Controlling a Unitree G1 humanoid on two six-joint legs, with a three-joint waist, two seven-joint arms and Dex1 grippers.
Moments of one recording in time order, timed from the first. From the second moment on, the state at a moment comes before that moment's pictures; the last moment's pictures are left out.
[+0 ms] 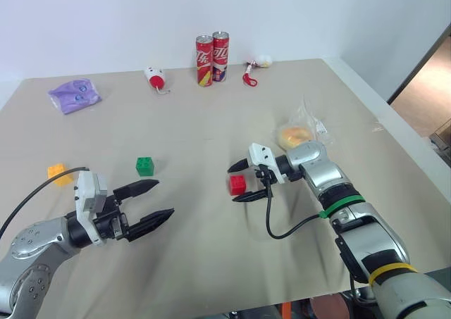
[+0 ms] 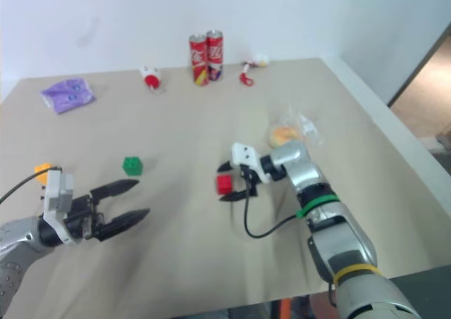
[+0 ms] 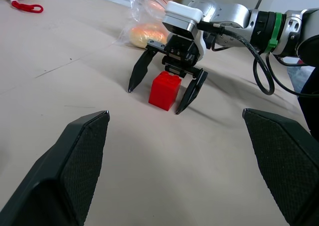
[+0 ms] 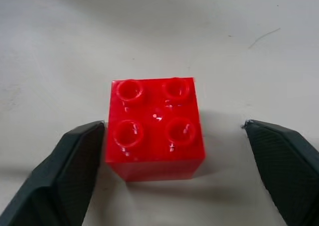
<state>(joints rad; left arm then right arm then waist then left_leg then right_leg) 0.15 0.65 0.29 -0.49 -0.80 0.42 -0.96 -0.91 -0.43 0.33 0.77 0.04 -0.12 1.46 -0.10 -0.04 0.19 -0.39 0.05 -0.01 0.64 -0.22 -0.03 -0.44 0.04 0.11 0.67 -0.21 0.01</state>
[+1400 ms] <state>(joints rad) 0.08 0.48 0.26 -0.40 -0.59 0.60 -0.35 -1.04 -0.54 0.08 0.45 0.25 0.19 1.44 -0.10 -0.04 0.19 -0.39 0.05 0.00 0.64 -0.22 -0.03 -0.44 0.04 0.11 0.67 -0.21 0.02</state>
